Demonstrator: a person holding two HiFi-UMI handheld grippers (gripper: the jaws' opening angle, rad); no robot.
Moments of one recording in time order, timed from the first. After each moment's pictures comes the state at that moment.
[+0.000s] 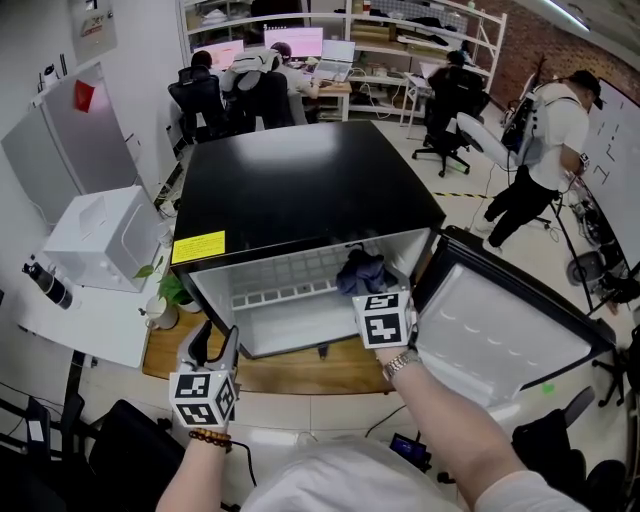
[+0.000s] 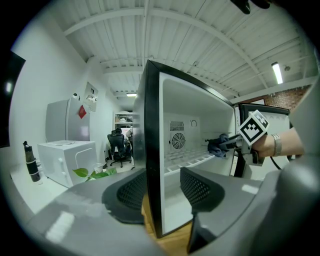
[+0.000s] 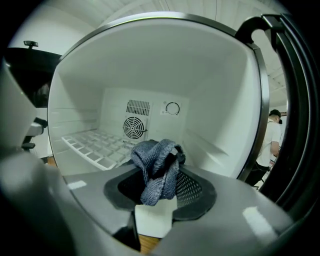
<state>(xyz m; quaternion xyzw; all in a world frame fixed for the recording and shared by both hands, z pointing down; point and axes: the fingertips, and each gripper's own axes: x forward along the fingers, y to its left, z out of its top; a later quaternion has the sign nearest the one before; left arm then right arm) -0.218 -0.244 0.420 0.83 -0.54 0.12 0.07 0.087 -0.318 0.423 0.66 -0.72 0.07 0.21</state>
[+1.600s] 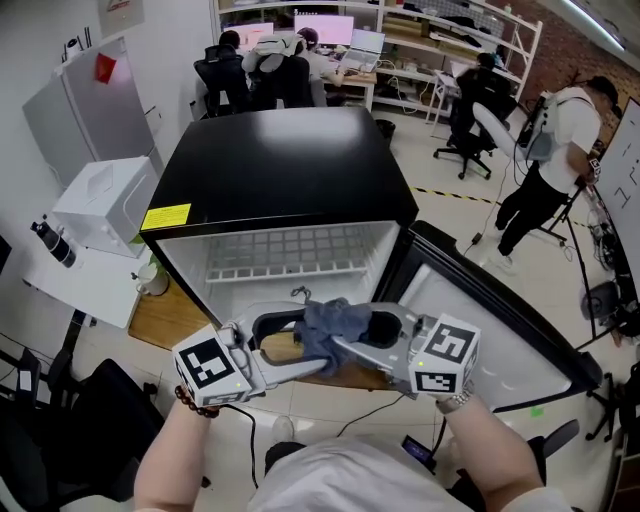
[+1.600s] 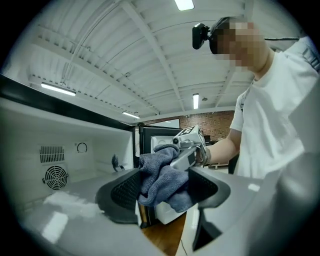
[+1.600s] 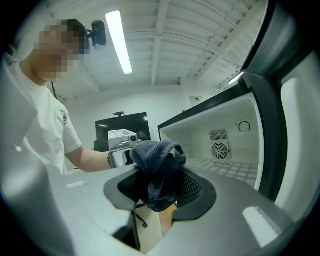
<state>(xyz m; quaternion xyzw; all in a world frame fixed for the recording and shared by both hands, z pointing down) 0.035 -0.128 0.336 0.99 -0.09 0.07 -0.01 0.046 -0.144 0.337 0.18 -0.98 0.10 0.05</state>
